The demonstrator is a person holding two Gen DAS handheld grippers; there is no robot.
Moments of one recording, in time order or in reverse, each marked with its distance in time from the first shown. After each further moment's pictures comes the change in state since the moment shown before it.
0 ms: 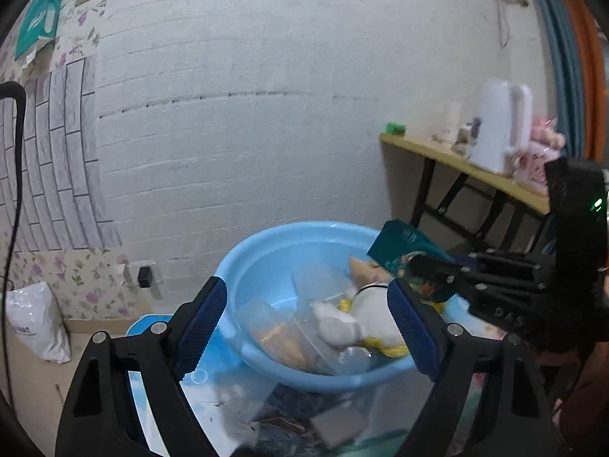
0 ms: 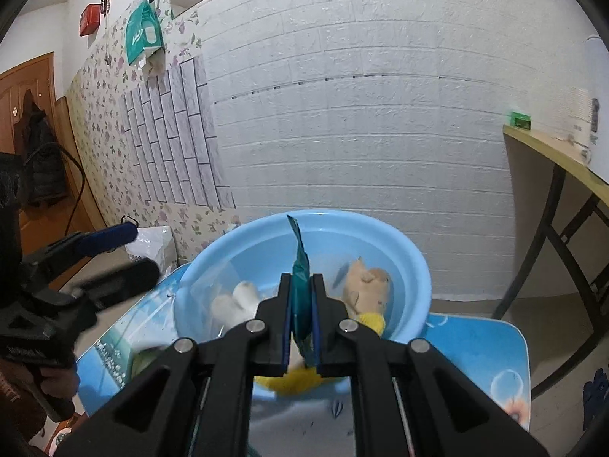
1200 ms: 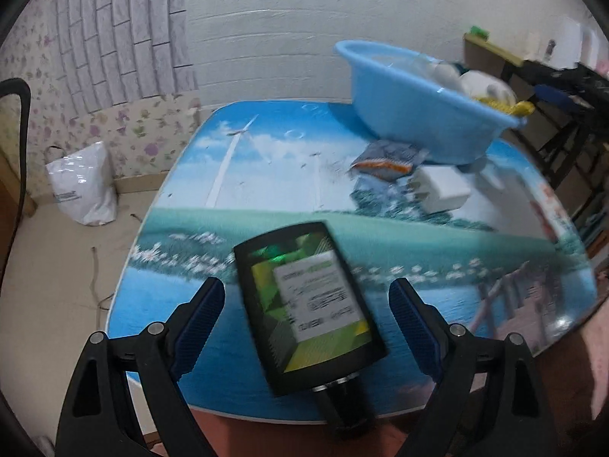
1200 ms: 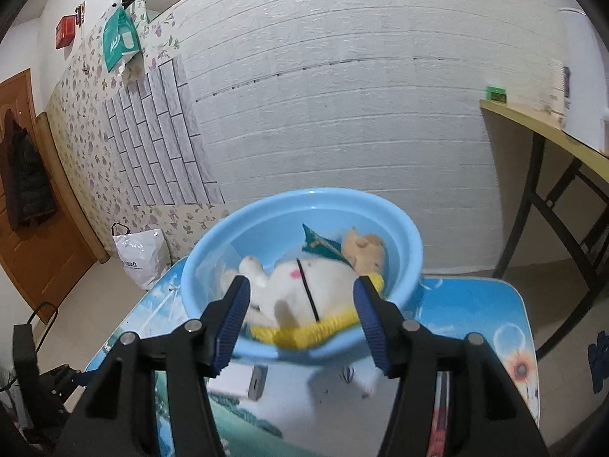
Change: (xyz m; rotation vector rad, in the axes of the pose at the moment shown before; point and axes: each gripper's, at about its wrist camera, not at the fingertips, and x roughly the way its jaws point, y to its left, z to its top) left arm -0.053 0.050 -0.166 -0.173 0.408 0.233; right arm -0.034 0.010 -0.027 0.100 0.029 -0.057
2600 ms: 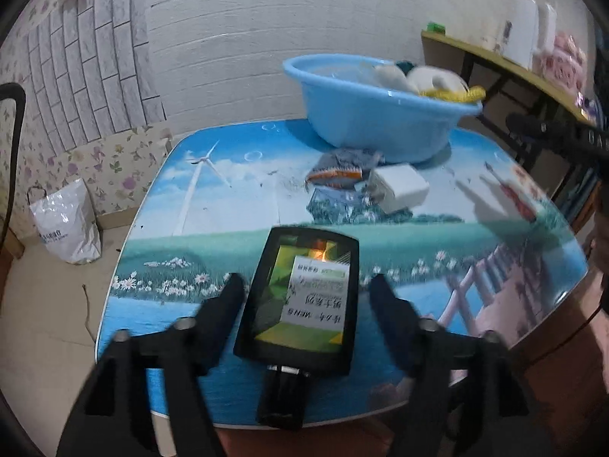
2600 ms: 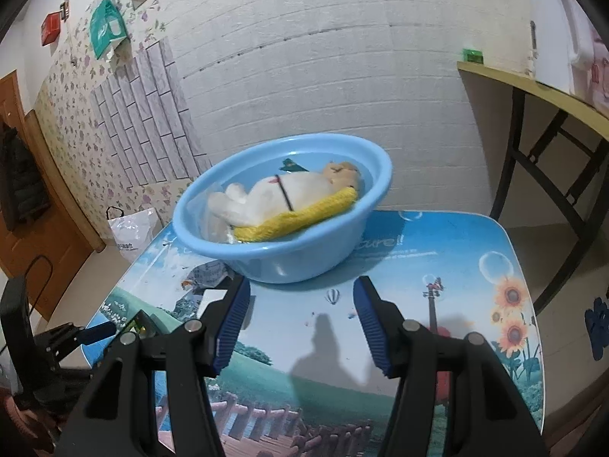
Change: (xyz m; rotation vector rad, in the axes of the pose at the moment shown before) left arm -0.007 -0.021 -0.001 0.130 -0.070 -0.079; right arm -0.017 -0.017 -0.053 0.061 0.094 -0.031
